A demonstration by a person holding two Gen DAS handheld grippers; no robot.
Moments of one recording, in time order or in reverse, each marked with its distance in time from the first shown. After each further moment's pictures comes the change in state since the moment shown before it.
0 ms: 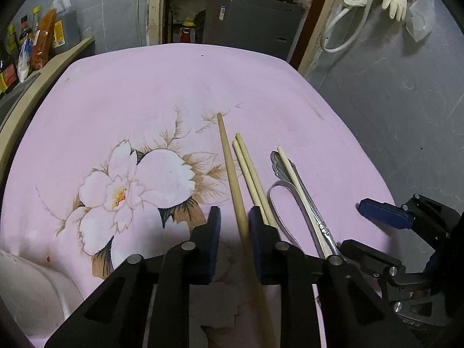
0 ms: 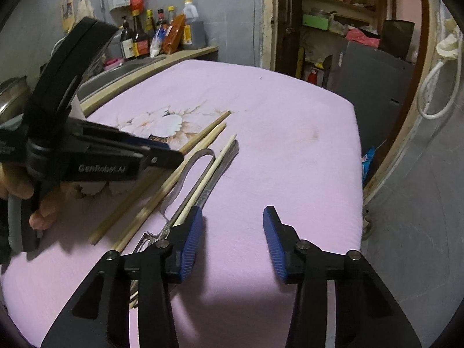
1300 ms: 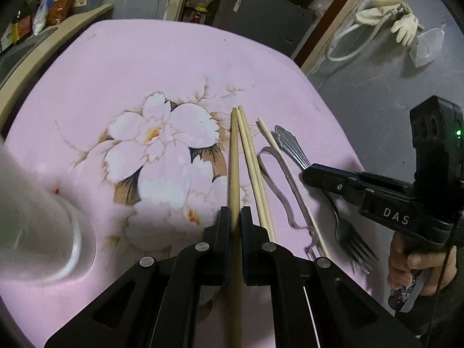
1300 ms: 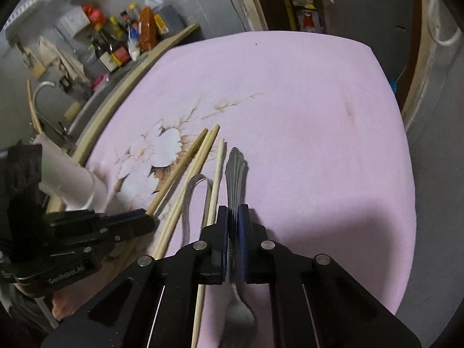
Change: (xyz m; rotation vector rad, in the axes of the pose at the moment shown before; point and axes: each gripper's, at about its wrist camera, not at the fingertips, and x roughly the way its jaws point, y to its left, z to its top) left arm -0.044 0.022 -0.025 -0.147 0.038 -0.099; right arm 0.034 -0.022 0.036 0.328 0.157 0.185
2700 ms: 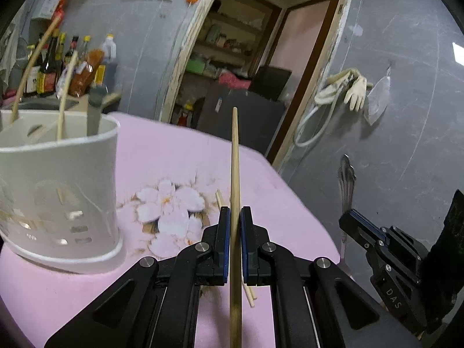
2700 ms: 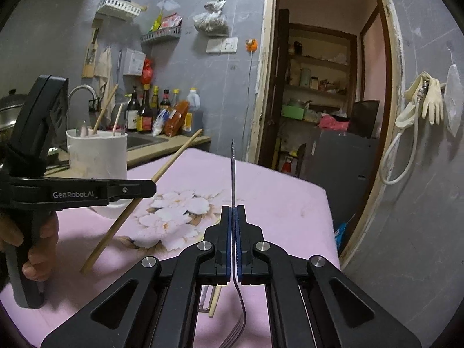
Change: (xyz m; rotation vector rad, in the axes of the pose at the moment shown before) left arm -0.089 -0.019 -0.066 0.060 -0.558 -0.068; right arm -0.084 0.096 -0.117 -0.406 -0.695 -0.297
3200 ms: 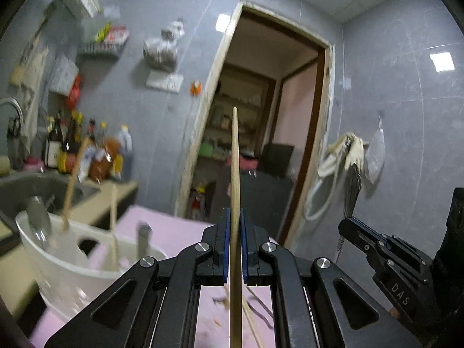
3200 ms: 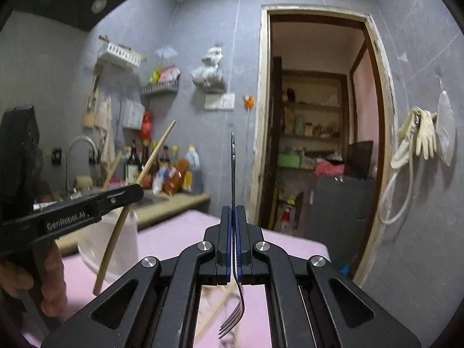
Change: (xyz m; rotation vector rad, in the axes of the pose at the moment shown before) left arm -0.069 -0.003 0.033 0.100 -0.418 0.077; right arm -0.010 0.020 0.069 0.043 -0.262 0.018
